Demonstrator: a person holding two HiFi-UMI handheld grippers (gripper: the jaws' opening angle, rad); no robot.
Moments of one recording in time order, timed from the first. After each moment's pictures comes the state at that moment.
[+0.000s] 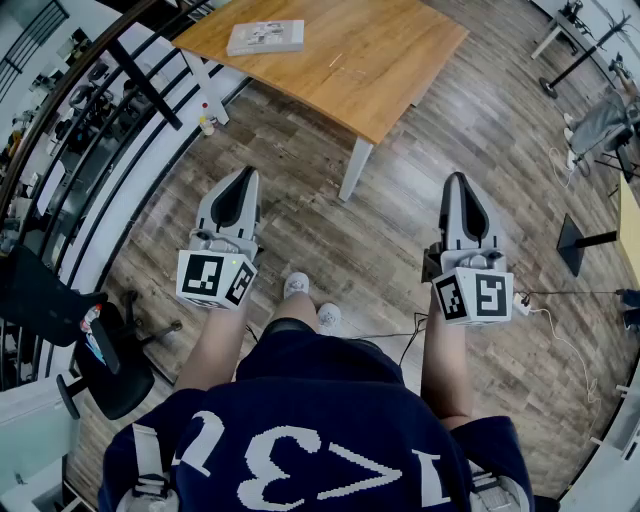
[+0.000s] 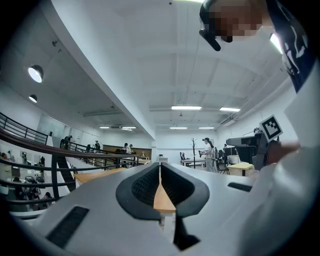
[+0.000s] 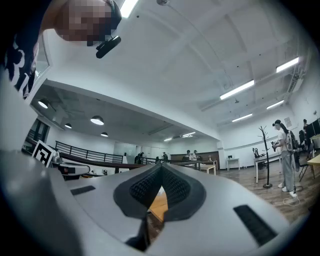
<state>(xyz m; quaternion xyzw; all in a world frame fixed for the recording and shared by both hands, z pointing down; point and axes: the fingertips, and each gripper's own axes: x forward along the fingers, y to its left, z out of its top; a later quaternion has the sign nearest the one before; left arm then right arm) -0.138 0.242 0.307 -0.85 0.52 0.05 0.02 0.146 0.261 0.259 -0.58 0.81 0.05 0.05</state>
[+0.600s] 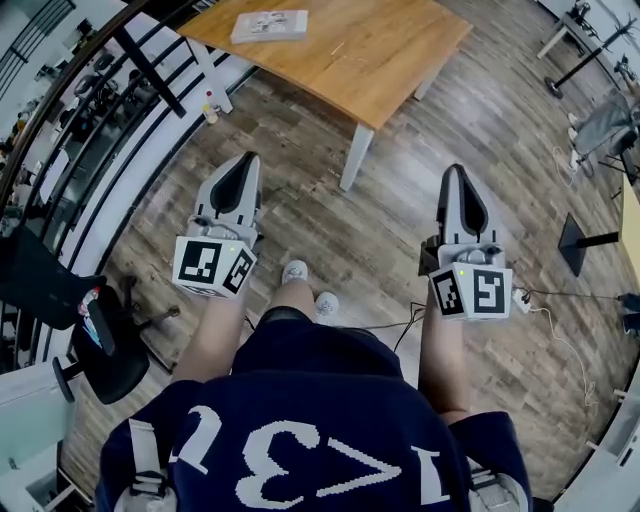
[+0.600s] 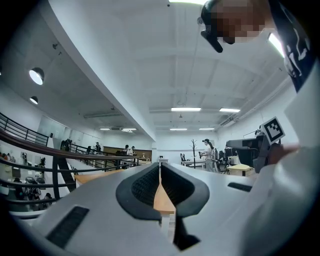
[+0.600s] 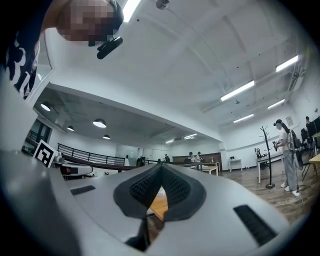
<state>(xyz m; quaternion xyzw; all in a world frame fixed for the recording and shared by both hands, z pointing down) -0.126 0.268 0.299 -0.85 0.52 0.06 0.02 0.147 0.289 0.258 -0.57 0.81 0.06 0.06</state>
